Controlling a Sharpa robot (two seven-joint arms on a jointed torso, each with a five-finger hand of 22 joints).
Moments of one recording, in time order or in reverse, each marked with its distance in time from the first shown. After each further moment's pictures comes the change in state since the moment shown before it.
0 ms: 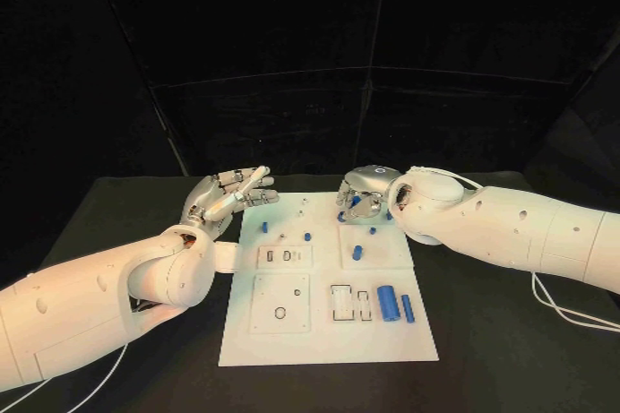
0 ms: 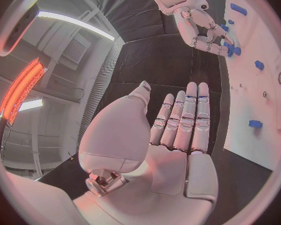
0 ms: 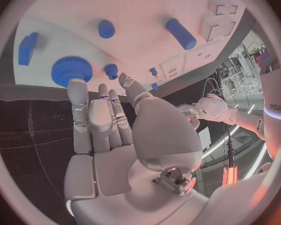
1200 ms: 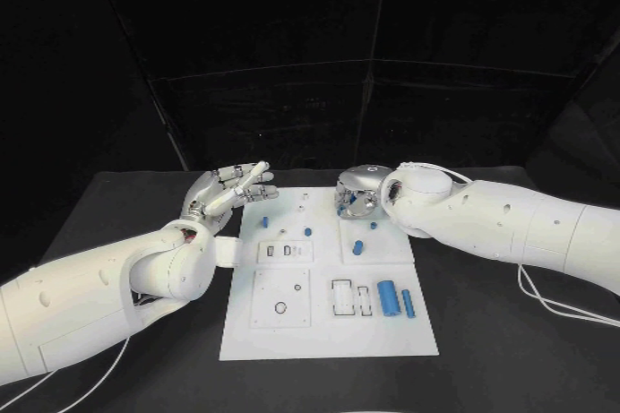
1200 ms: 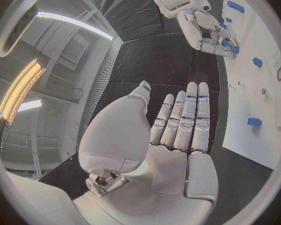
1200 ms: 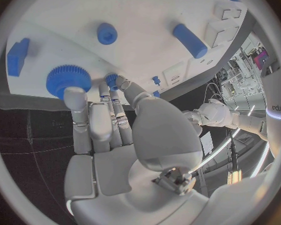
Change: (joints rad) left arm 0.000 0.010 0.000 -0.017 -0.002 0.000 -0.007; left_hand 0.000 0.000 -0.006 -0.006 0.000 0.000 0.000 -0.008 -0.005 0.000 0.000 -0.010 -0.001 0.004 0.004 -0.004 0.001 0.000 0.003 -0.003 0.000 -0.003; right arm -0.006 0.054 -0.001 -0.070 -0.015 0.070 0.012; right_hand 0.015 0.004 0.096 0.010 0.000 0.039 -0.006 0.006 0.005 0.045 -0.012 0.004 0.008 0.000 0.000 0.070 0.070 -0.016 0.015 -0.006 0.087 0.096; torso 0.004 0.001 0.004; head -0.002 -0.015
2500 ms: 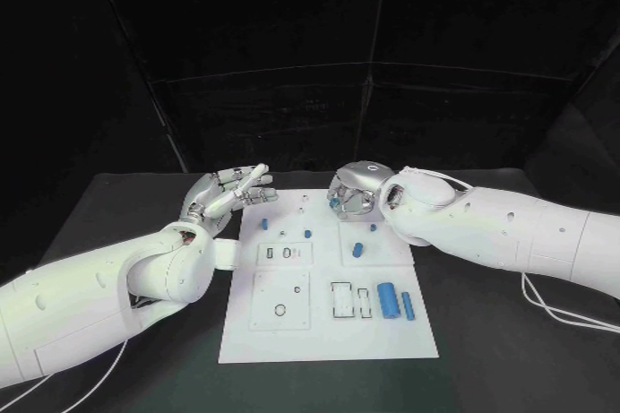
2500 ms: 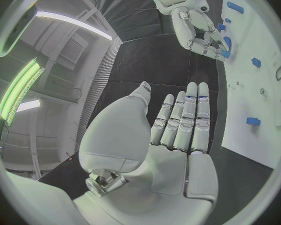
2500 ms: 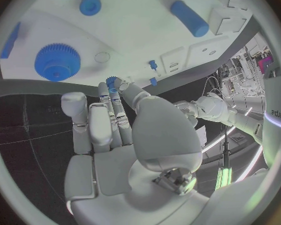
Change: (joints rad) left arm 0.003 -0.009 0.000 0.012 0.000 -0.008 -0.015; left_hand 0.001 0.009 0.000 0.000 0.000 0.000 0.000 -0.011 -0.002 -0.004 0.004 -0.009 0.000 0.000 0.000 -0.013 0.000 0.000 0.000 0.000 -0.005 -0.004; right arm -0.007 -0.019 0.000 0.063 -0.003 -0.180 -0.019; right_hand 0.029 0.000 0.125 -0.003 -0.059 0.044 -0.007 0.001 0.000 0.028 -0.007 -0.005 -0.002 0.000 0.000 0.029 0.019 -0.016 0.011 -0.004 0.060 0.072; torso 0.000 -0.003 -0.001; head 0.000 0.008
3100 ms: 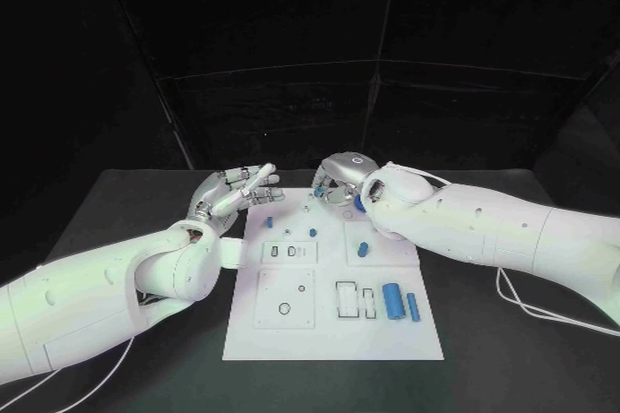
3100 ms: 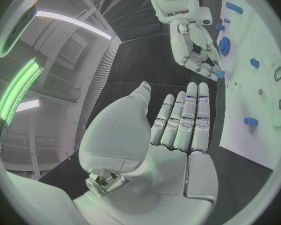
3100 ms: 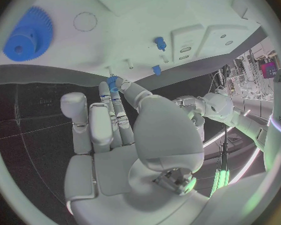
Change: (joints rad) left arm 0.000 0.005 0.000 0.006 0.000 -0.006 -0.005; left_hand 0.000 0.000 -0.003 -0.003 0.000 0.000 0.000 -0.004 -0.001 0.000 0.000 -0.004 0.000 0.000 0.000 0.000 0.000 0.000 0.000 0.000 -0.004 -0.001; right arm 0.000 0.139 0.001 -0.134 0.004 -0.074 0.011; right_hand -0.031 -0.039 0.016 0.031 -0.008 0.000 0.000 -0.007 -0.003 -0.004 0.004 0.001 -0.004 0.000 0.000 0.008 0.004 0.000 0.003 0.003 0.011 0.010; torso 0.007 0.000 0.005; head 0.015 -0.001
